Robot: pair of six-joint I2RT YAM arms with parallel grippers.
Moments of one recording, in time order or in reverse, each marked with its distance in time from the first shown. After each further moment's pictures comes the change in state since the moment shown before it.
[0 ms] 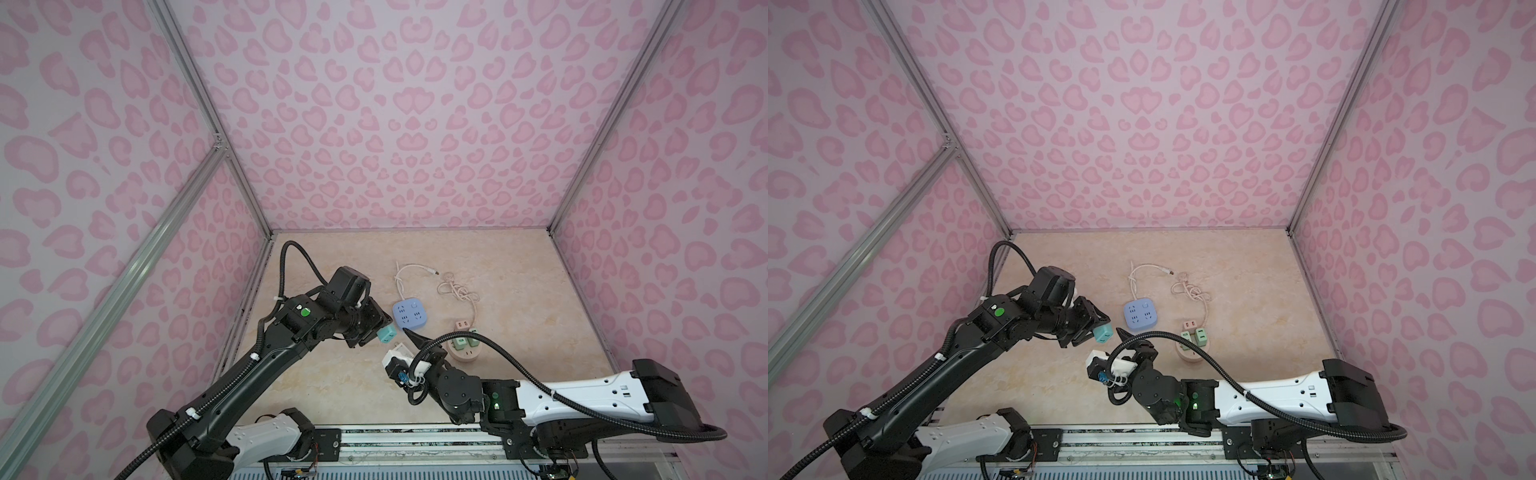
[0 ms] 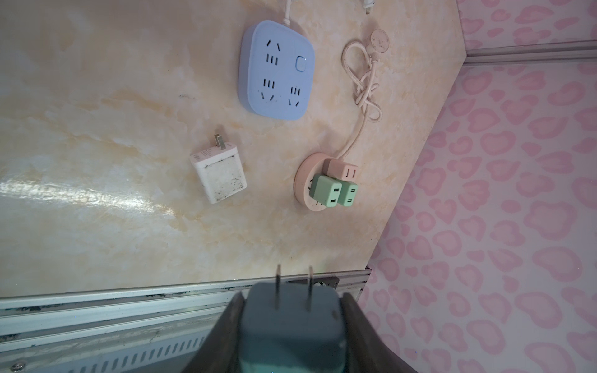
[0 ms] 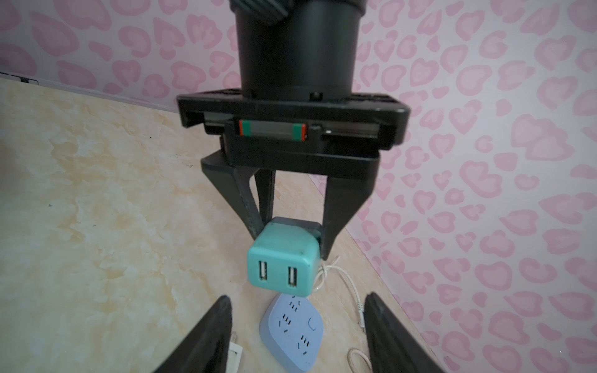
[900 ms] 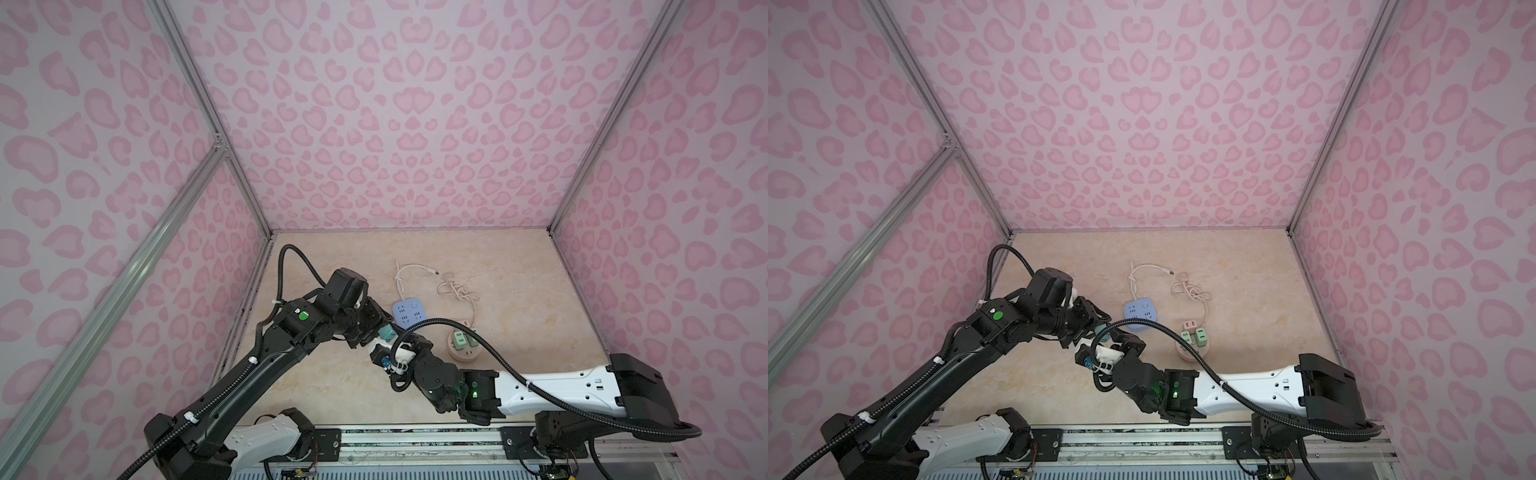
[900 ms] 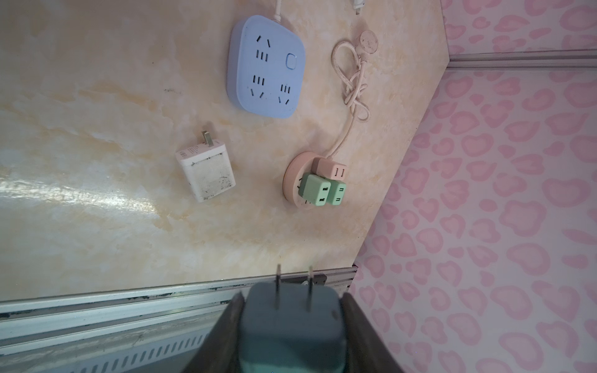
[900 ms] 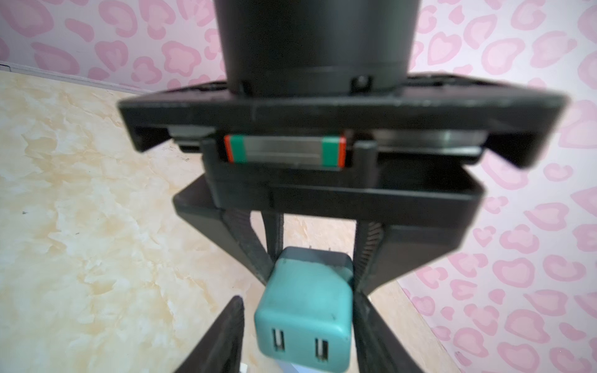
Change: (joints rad) left arm 0.005 -0.027 -0.043 0.058 0.023 -0.035; right arm -0.072 0.134 0.103 -0.027 -0.046 0.047
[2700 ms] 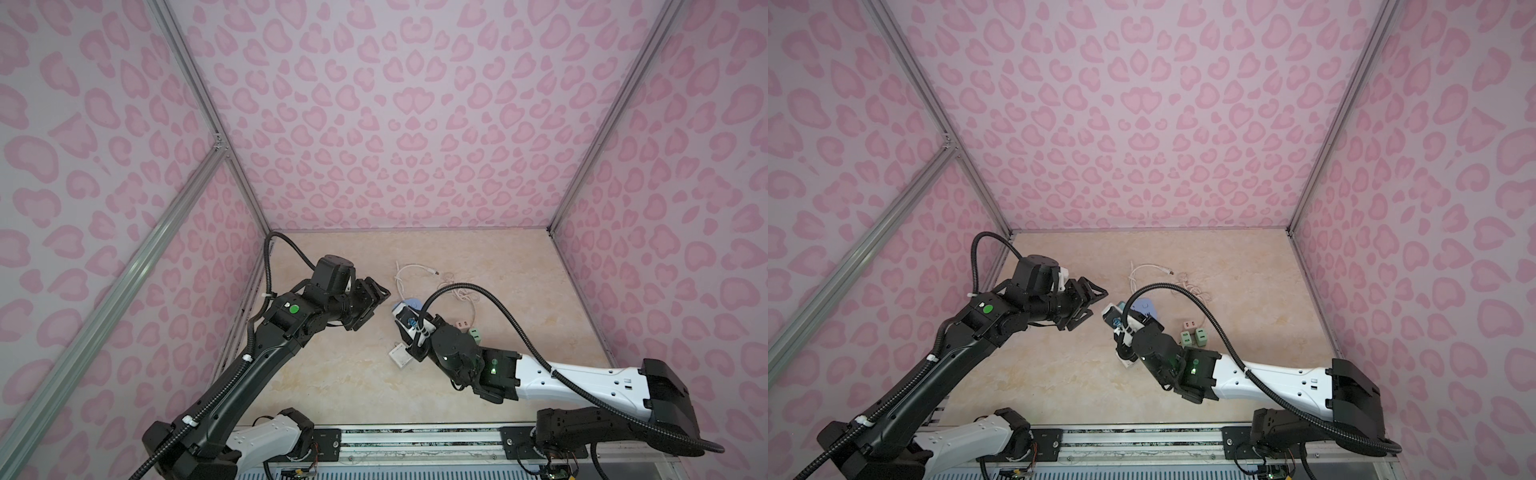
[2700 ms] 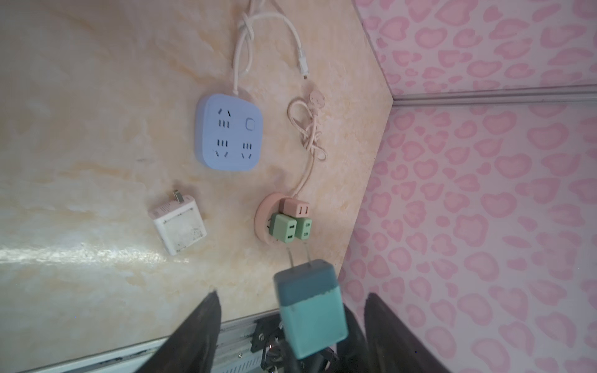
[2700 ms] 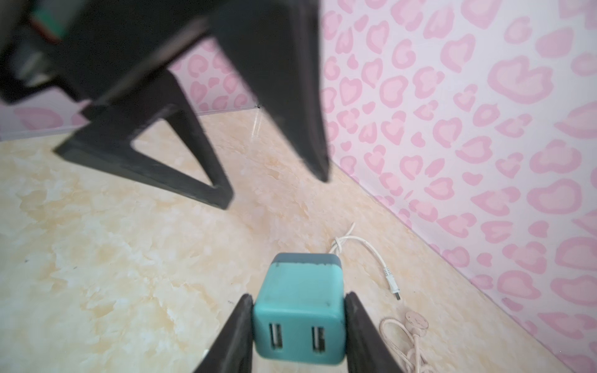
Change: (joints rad) left arm 0.148 -0.006 0.053 0.072 -0.052 0.127; right arm -0.253 -0.121 0.091 -0.271 -0.206 0.348
